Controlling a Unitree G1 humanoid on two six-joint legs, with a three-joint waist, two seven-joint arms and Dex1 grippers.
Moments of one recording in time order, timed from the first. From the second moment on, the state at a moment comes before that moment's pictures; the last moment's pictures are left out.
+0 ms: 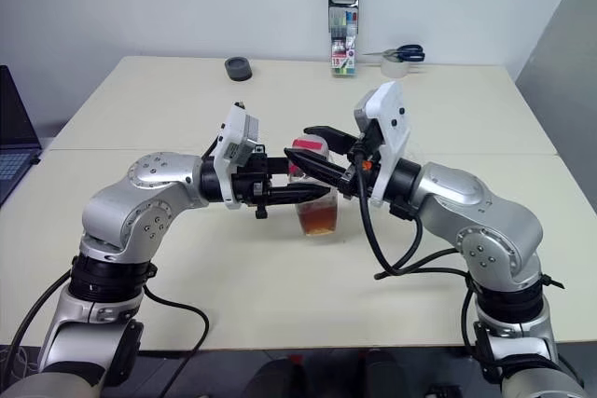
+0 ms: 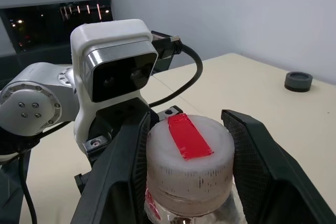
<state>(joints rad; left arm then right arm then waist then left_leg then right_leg) -0.66 0.57 -0.09 -0.21 -0.58 0.67 -1.06 -0.65 -0.45 0.04 -0.55 0.86 0.89 0.42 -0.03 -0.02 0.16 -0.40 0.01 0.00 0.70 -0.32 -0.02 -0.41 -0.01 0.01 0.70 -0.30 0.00</state>
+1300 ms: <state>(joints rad) -0.61 0.61 -0.09 -0.25 -0.64 0.64 -1.08 -0.85 -0.64 -0.01 -0.51 0.88 0.86 0.61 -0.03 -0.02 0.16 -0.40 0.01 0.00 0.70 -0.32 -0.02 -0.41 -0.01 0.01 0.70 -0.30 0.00</state>
